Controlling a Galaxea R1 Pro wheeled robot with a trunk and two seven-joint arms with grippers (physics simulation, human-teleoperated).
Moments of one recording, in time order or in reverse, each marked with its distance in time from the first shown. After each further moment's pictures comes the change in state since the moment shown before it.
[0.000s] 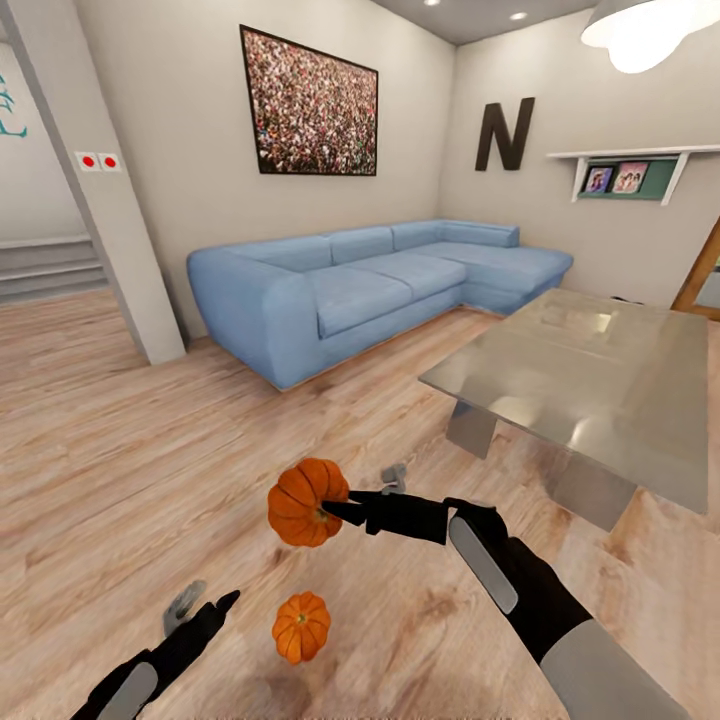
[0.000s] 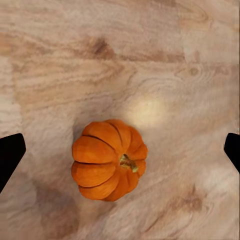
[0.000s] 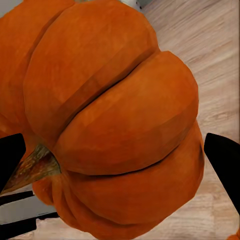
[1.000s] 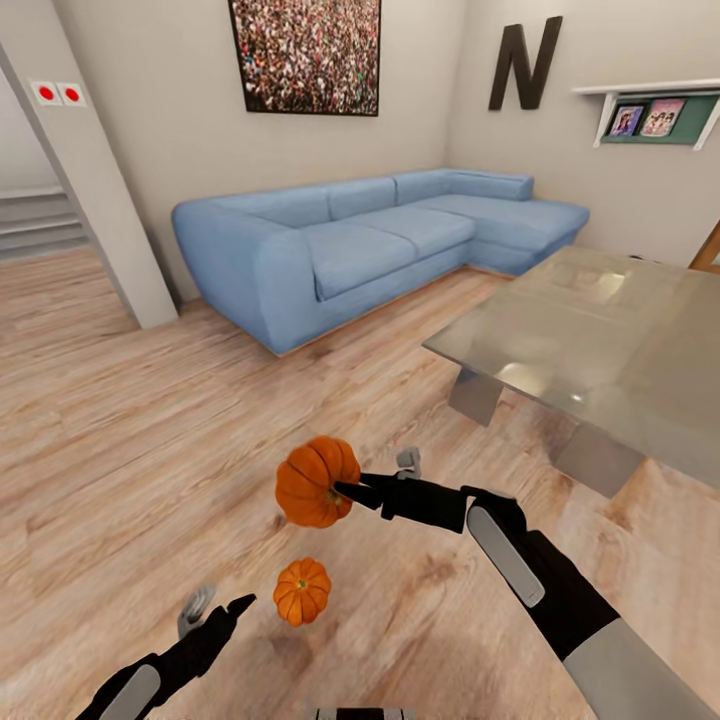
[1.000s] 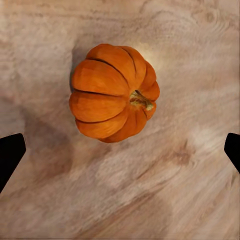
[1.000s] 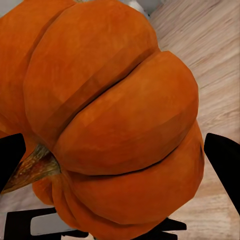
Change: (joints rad) left arm -0.046 -0.011 0.011 0.122 0.021 0.122 -0.172; right arm 0.000 -0.070 0.000 -0.114 -0.123 0.010 0.003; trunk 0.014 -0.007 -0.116
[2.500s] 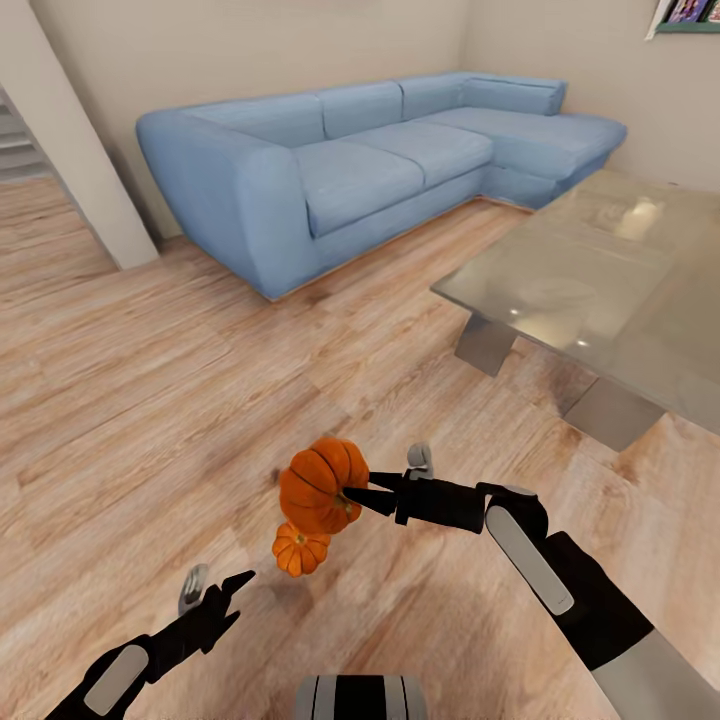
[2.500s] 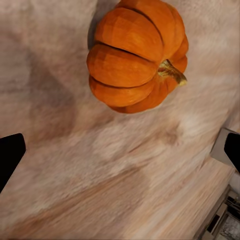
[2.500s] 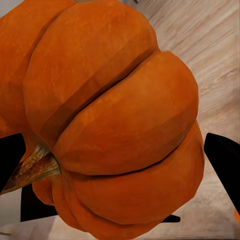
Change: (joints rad) left arm -0.025 0.042 -0.003 -0.033 0.127 0.187 -0.104; right arm 0.026 -0.072 0.002 -0.152 -0.005 0.054 0.002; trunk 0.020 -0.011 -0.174
